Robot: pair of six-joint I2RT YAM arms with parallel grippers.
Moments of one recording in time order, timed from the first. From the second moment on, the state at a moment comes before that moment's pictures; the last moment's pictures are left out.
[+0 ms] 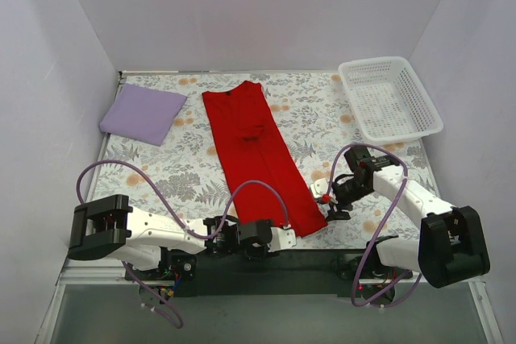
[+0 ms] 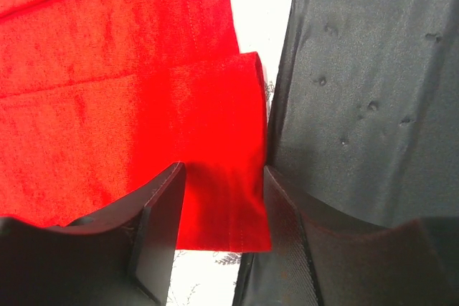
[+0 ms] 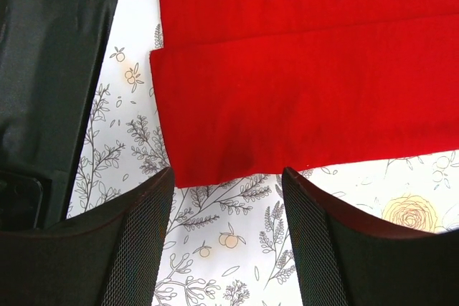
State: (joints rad) left arm -1.46 1.35 0.58 -0.11 -0.19 0.09; right arm 0.30 1.23 0.67 -0.96 -0.82 -1.56
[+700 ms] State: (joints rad) left arm -1.43 1.33 0.55 -0.08 -0.13 0.13; right arm 0.37 1.23 0.66 -0.95 -0.77 -1.54
